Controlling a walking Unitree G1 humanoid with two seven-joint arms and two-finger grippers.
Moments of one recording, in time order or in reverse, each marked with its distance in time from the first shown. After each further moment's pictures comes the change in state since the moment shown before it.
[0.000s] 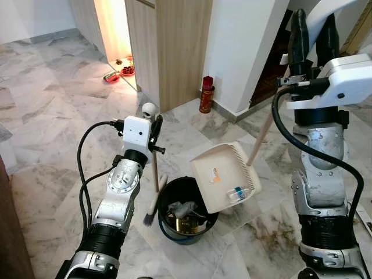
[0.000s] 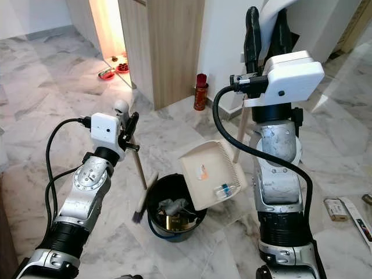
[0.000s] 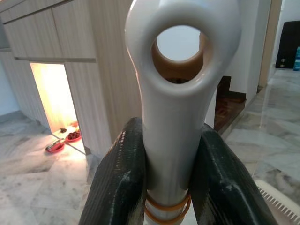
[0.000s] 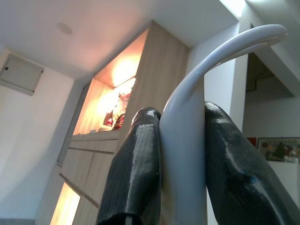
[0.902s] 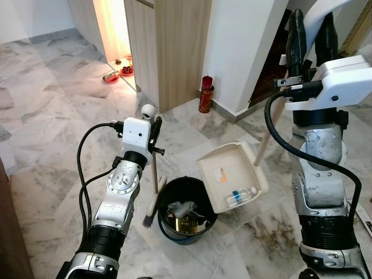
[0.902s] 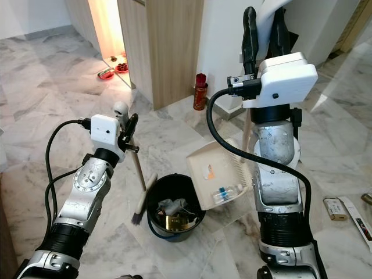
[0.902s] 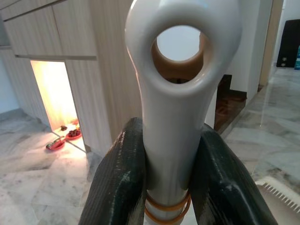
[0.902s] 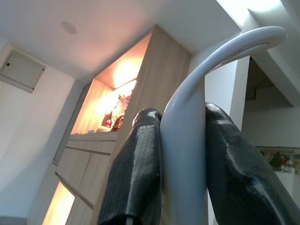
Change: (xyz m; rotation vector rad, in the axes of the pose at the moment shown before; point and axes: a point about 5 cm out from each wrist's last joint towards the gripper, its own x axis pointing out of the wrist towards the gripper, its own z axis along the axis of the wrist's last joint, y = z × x) left arm -0.002 0.001 -0.002 -0.001 0.008 0.007; right arm -0.001 0.004 0.001 -0.046 -0.016 0.021
